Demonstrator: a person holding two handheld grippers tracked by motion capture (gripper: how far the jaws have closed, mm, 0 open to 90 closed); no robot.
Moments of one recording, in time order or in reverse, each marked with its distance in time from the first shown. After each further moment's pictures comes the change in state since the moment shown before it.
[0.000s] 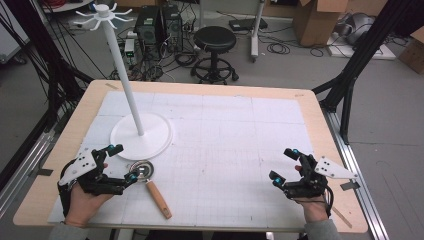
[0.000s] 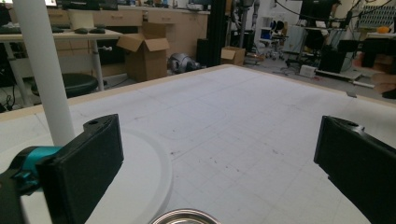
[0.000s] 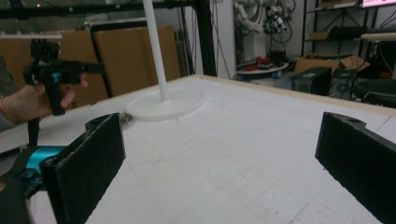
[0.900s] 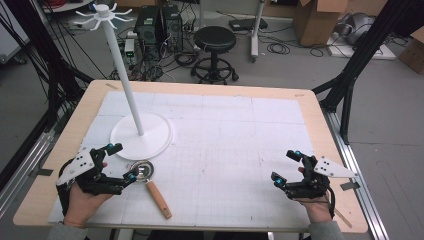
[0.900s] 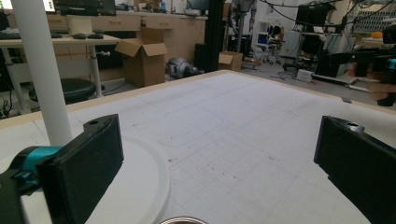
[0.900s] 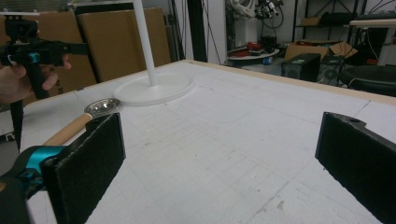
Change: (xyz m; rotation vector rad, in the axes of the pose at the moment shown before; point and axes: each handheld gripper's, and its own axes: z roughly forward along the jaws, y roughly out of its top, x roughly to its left) left arm -0.001 0.006 -0.002 -0.019 -0.011 0.002; right arm -0.004 -0.002 -0.005 0.086 -0.037 -0.014
